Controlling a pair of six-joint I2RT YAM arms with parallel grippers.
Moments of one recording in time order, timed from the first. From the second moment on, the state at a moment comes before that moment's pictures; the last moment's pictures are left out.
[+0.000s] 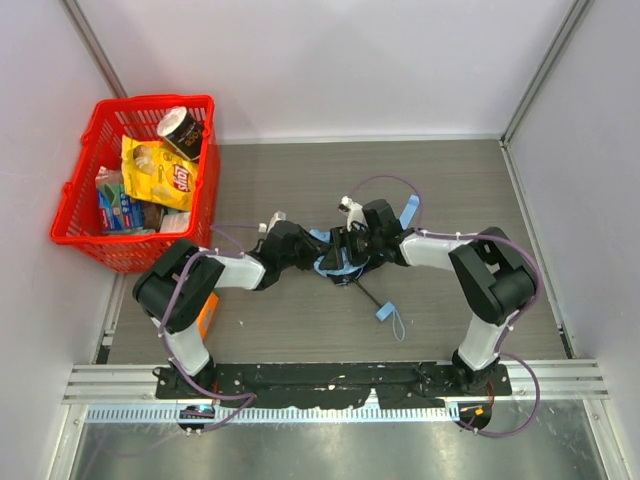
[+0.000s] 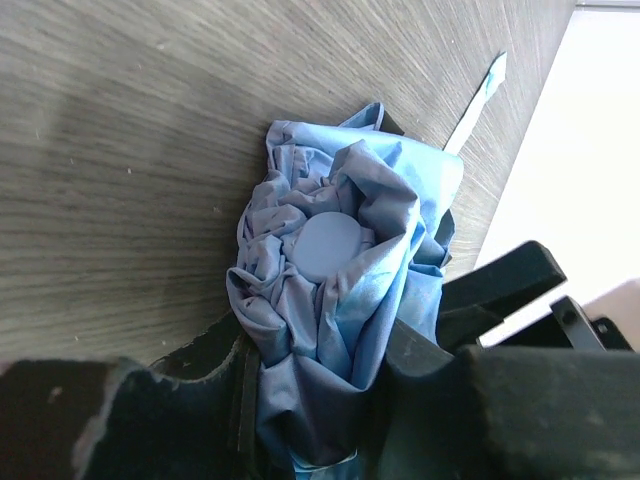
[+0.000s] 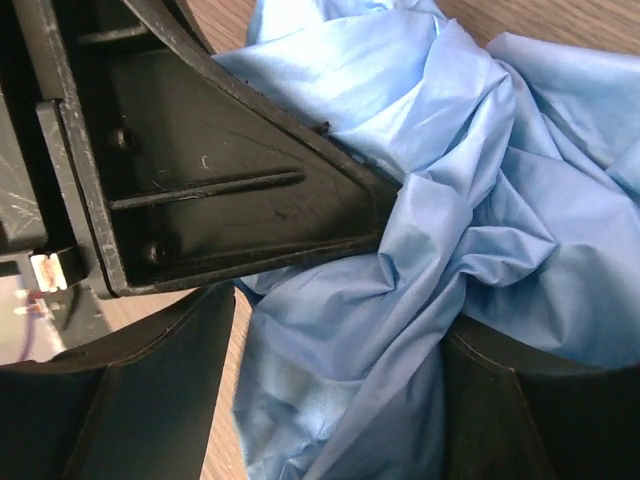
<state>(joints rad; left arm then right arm) -0.63 1.77 0.72 0.47 0.03 -1.31 0.53 1.79 0.89 0.18 -0.63 0.37</state>
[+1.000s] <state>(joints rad) -0.66 1.73 0.81 0.12 0.00 -1.49 0.99 1.67 0.85 0.11 0.42 0.04</state>
